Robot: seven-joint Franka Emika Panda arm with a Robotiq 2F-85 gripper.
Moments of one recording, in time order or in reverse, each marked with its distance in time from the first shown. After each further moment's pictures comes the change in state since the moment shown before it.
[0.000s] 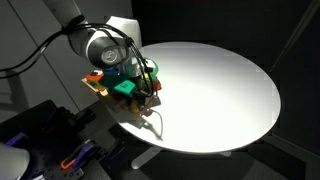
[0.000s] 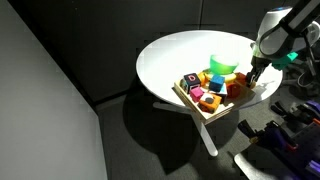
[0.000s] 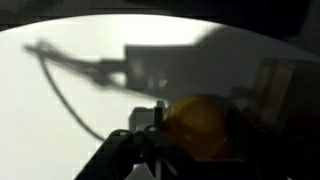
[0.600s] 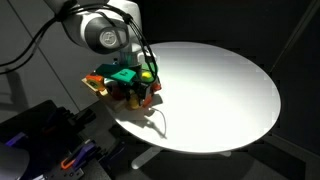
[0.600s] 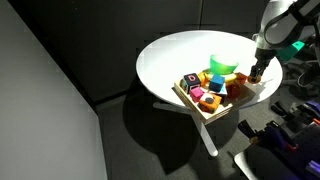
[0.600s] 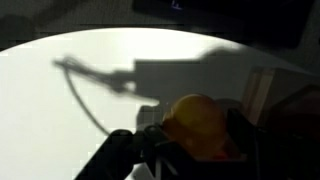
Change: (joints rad) arm 0.009 -0.111 -0.018 -0.001 -0.050 -0.146 0.000
